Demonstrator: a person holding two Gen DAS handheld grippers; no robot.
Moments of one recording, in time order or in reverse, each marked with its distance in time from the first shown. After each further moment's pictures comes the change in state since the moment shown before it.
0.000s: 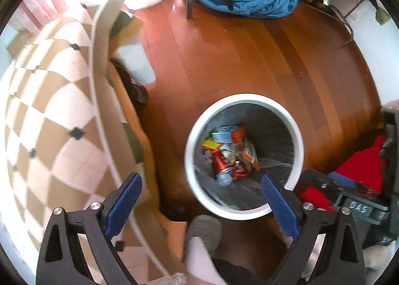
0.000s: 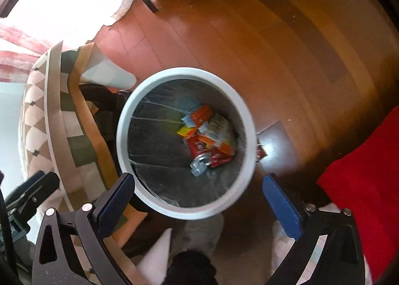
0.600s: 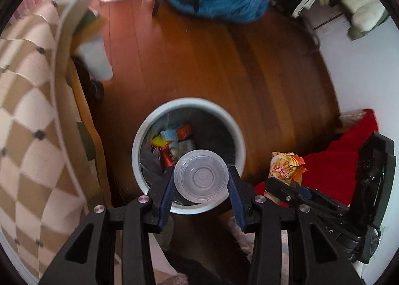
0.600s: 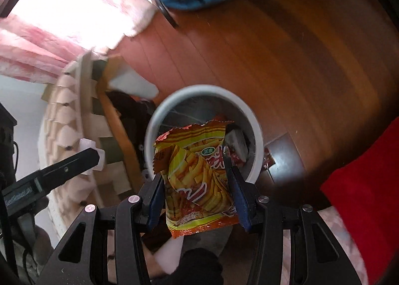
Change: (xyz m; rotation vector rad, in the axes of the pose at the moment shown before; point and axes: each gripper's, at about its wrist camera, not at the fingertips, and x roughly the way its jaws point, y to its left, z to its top) left arm -0.008 -0.020 0.024 -0.048 0.064 -0.299; right arm -0.043 0.008 -0.002 -0.031 -0.050 0.104
